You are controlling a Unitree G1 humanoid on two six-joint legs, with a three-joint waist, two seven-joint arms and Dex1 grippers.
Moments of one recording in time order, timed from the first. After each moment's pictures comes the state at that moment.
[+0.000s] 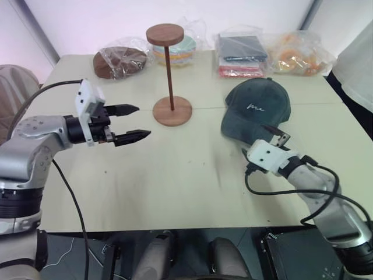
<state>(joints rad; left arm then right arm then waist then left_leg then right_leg) -0.49 0.85 0.15 -0.16 -0.60 0.61 -1.06 -0.09 -0.75 0.12 -0.41 -0.33 0.32 0.34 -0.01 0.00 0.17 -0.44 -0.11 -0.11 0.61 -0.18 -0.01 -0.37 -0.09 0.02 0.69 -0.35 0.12</state>
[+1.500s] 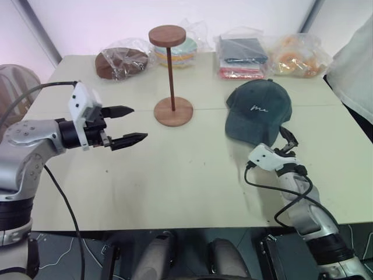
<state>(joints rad) -0.43 0.87 0.19 -0.26 -0.62 0.65 -0.99 -0.11 -0.57 0.13 -0.06 -0.65 0.25 0.00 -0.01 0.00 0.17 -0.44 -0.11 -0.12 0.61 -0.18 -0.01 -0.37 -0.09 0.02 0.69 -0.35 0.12</state>
